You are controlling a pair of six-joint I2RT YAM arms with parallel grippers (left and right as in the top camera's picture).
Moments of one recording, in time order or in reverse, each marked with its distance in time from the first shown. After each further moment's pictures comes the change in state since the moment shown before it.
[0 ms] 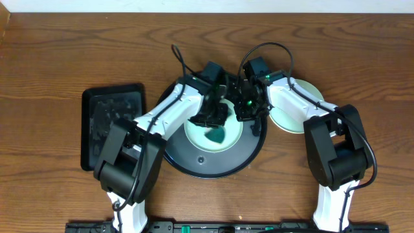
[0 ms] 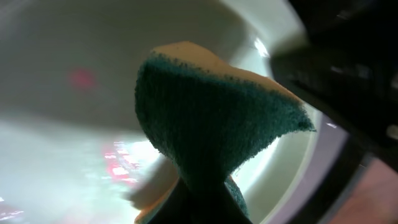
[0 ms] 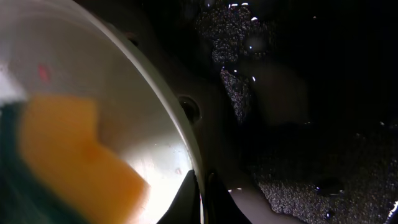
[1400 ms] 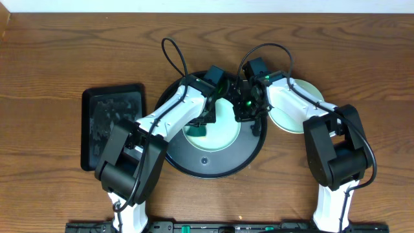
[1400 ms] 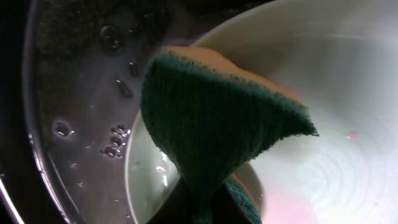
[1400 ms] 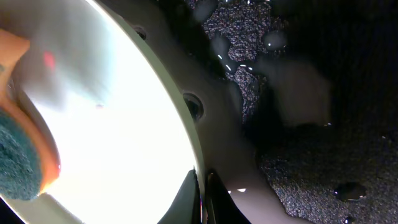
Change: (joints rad) left arm -0.016 0.000 0.000 -0.084 -0.478 -0.274; right arm 0.002 0.000 -0.005 0.005 -0.026 0.001
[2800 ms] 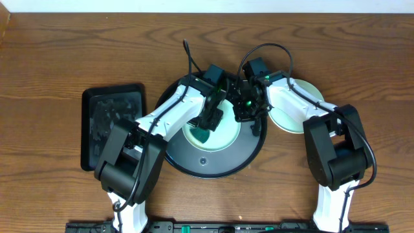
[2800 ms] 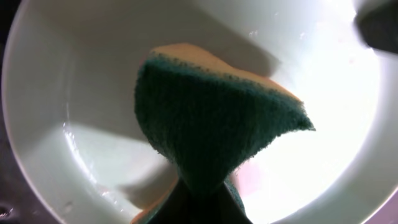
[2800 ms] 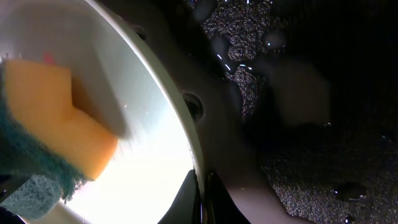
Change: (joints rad) left arm 0.008 0.000 -0.001 0.025 0.240 0.505; right arm 0.000 0.000 0.000 0.000 0.000 0.003
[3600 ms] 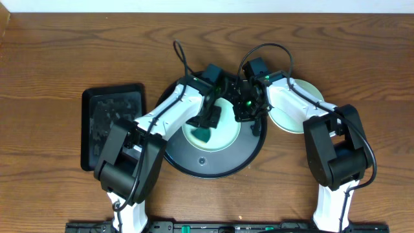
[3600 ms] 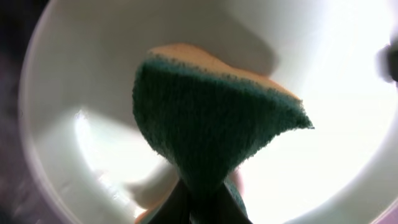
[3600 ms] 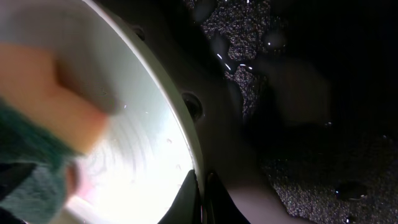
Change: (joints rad) left arm 0.005 0.000 -0.002 0.022 0.008 -0.158; right arm 0.000 0.000 0.000 0.000 0.000 0.003
